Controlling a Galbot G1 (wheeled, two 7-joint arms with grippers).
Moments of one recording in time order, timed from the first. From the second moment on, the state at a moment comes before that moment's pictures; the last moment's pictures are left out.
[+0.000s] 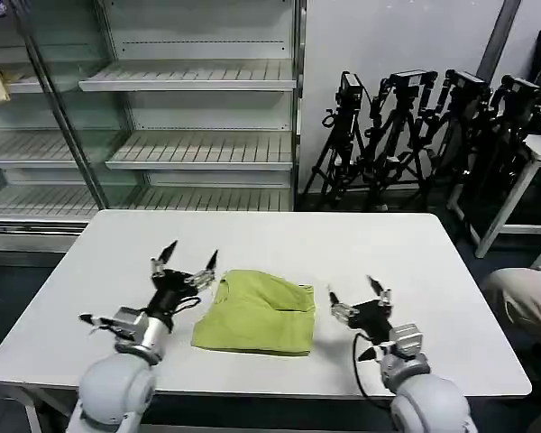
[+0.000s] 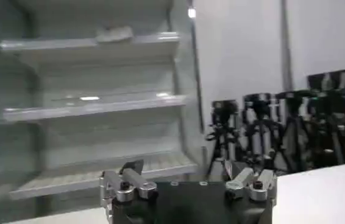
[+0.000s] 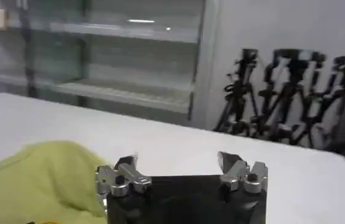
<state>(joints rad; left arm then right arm) 1.21 -1.28 -0.48 -2.10 -0.19 0.32 0.04 -1.26 1.21 0.35 2.14 0.23 -0.50 0.06</state>
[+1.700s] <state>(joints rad) 1.26 -1.24 -0.60 -2.07 -0.18 0.17 0.13 -1.02 1.21 0.32 1.93 0.20 -0.48 0.12</state>
